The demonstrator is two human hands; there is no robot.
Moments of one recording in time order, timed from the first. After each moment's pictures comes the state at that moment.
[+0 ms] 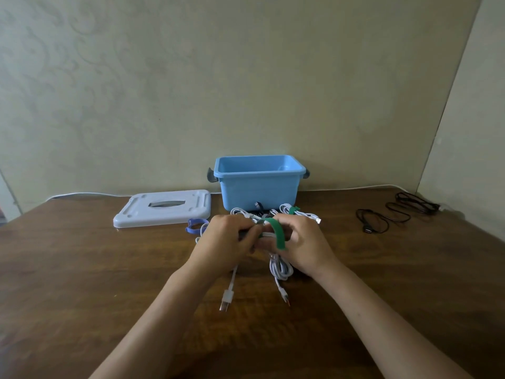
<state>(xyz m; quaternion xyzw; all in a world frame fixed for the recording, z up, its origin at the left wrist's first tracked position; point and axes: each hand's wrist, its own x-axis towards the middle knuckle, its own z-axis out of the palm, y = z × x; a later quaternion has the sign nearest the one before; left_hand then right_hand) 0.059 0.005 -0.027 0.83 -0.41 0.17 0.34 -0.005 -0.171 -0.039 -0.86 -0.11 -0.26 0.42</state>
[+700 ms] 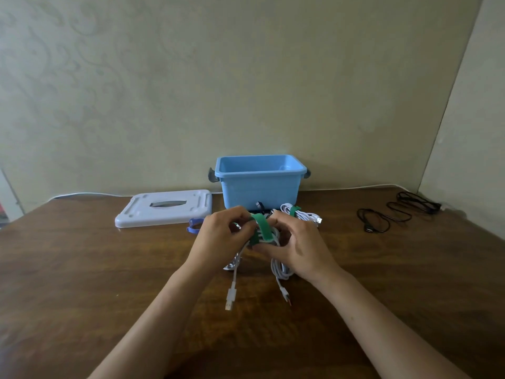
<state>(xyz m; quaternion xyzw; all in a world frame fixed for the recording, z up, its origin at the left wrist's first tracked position) 0.058 0.007 -0.026 0.81 -0.34 0.14 0.45 -0.012 -0.163 -0.040 -0.86 -0.13 -0.28 0.41</state>
